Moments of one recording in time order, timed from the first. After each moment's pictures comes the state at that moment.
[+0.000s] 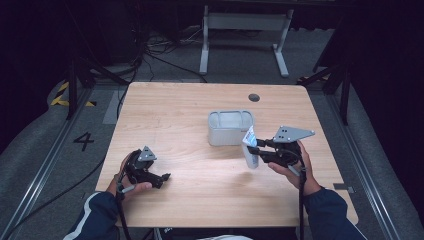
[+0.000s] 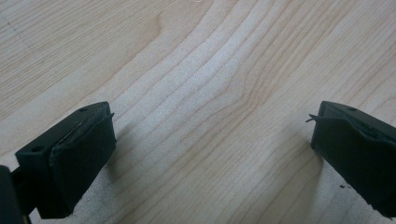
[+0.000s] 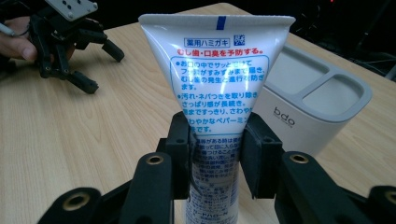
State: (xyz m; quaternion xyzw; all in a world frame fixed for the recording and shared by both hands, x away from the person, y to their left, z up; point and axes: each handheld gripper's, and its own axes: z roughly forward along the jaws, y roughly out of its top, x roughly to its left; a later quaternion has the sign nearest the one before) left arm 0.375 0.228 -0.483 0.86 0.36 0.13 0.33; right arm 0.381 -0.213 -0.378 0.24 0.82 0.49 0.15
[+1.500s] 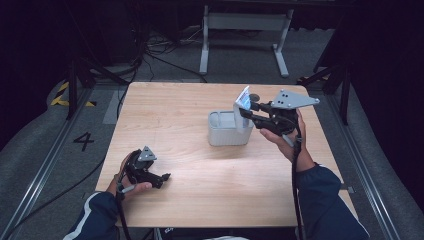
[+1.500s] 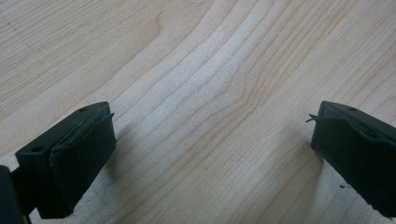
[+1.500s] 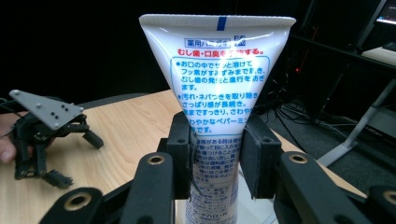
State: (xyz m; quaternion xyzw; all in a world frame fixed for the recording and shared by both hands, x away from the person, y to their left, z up) left arm 0.375 0.228 -0.483 0.86 0.36 0.13 0.33; right arm 0.414 -0.181 -0.293 0.21 0.77 0.55 0.23
